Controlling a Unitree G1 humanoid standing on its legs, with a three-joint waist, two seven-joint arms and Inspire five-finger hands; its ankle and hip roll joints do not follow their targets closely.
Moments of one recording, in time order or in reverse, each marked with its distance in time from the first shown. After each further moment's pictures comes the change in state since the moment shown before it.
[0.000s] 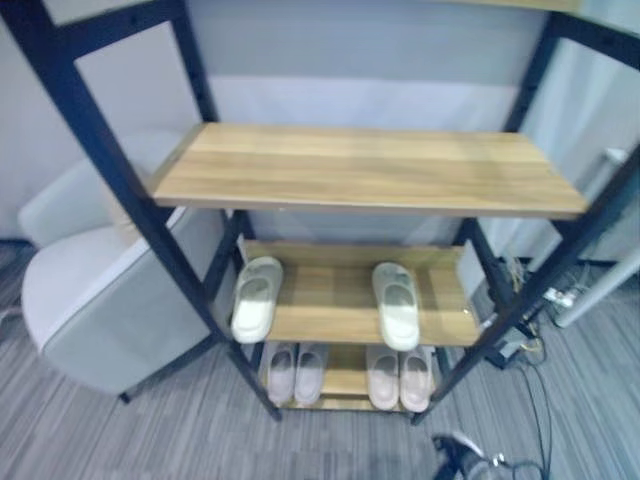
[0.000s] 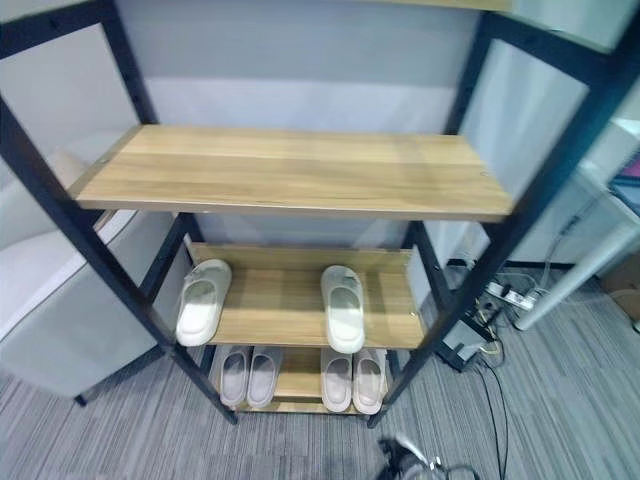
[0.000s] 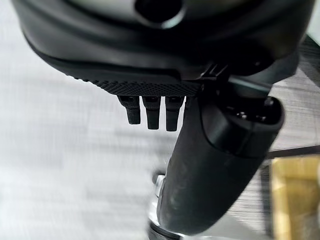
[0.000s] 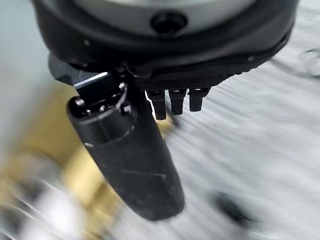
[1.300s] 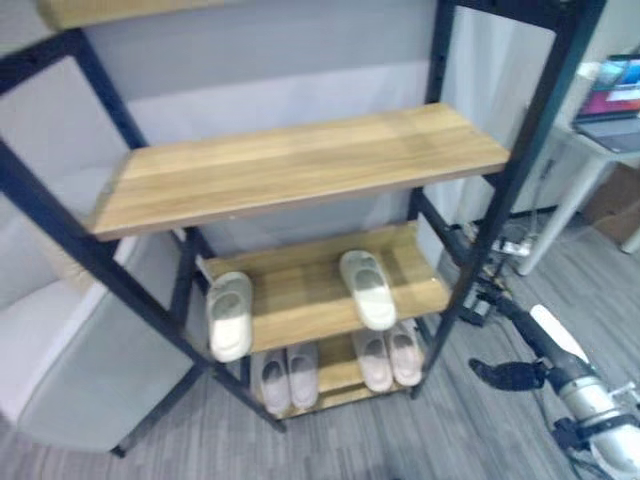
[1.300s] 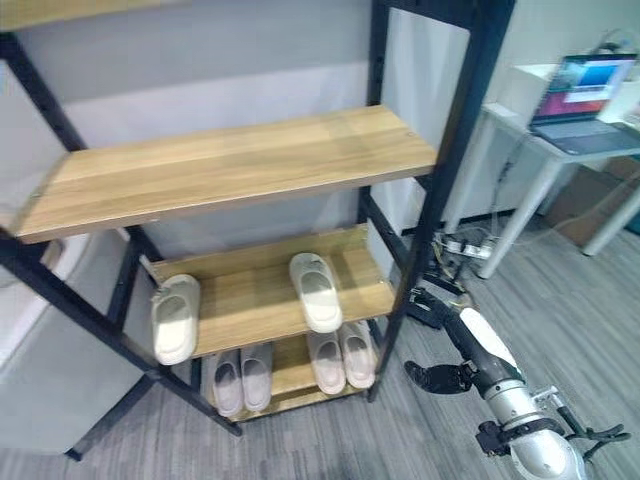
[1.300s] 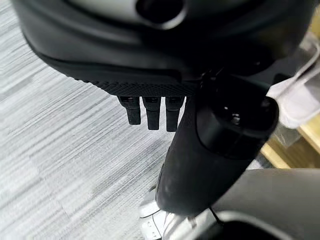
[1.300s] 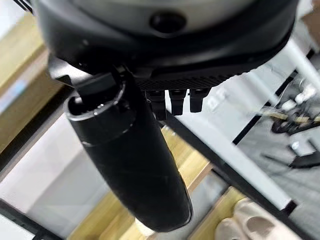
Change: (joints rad) left arm 0.096 -0.052 -0.160 -0.249 0.274 -0.047 -0.007; right arm 0.500 -0.444 -0.470 -1.179 0.028 -0.217 0.135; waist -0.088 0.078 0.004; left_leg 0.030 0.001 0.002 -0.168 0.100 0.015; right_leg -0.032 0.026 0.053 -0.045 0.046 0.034
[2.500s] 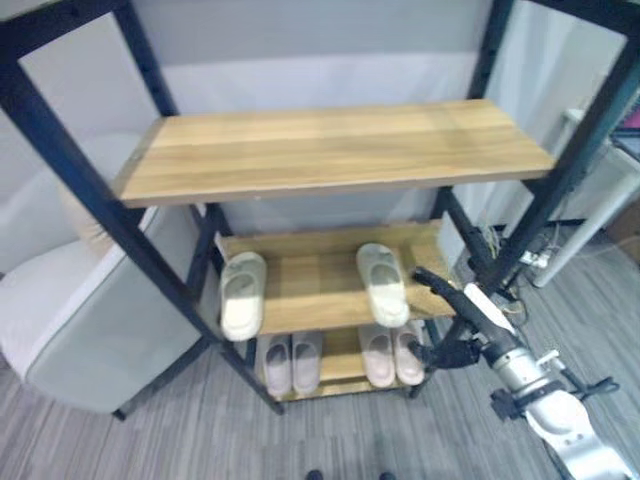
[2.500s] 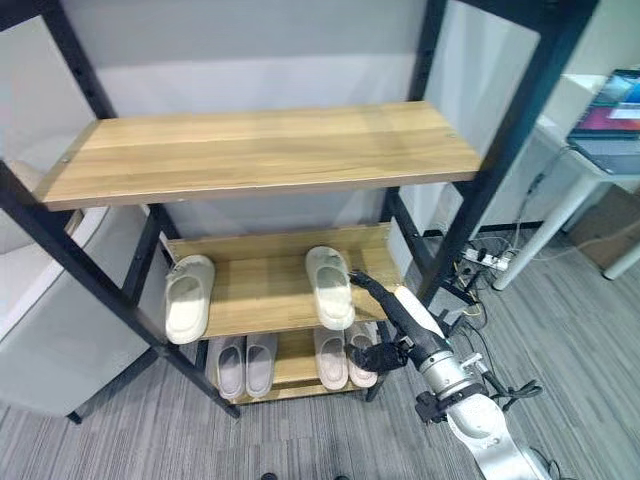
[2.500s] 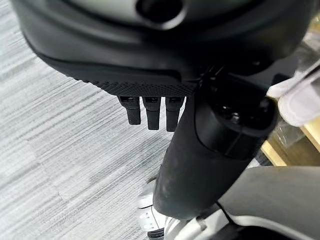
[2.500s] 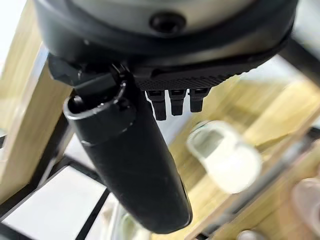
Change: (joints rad) left arm -0.011 0.050 -0.016 -0.041 -0.019 -0.010 -0.002; right arm -0.221 0.040 0.269 -0.063 0.044 0.061 0.005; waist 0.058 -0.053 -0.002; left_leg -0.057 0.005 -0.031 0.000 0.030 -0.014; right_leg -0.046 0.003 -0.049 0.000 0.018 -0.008
